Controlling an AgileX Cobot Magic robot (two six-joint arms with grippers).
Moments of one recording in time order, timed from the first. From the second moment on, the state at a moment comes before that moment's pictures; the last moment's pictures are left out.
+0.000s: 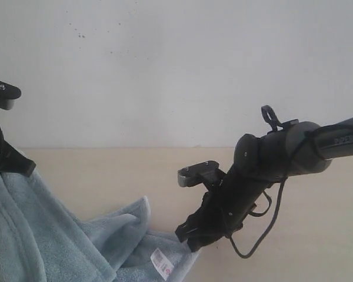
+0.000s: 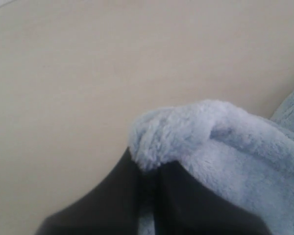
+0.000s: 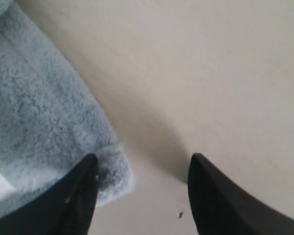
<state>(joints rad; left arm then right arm) -0.27 1.52 -1.07 0.58 0.71 -0.37 0.49 2.11 -1.35 0.41 0.57 -0.45</state>
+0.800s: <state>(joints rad) -0.27 1.52 -1.07 0.56 0.70 -0.37 0.67 2.08 -1.35 0.33 0.59 -0.44</state>
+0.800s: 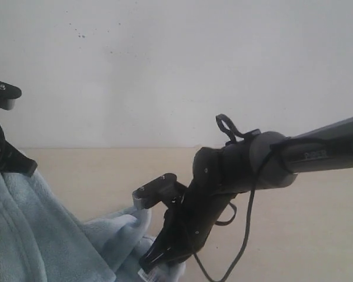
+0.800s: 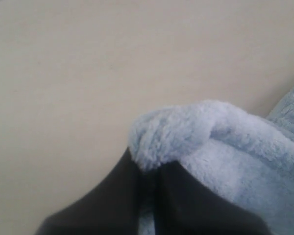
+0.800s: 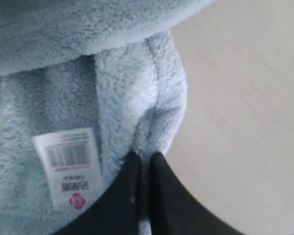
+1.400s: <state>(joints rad) -0.27 1.34 -1.07 0.21 0.97 0.02 0.66 1.59 -1.20 -0.37 1.20 -0.19</state>
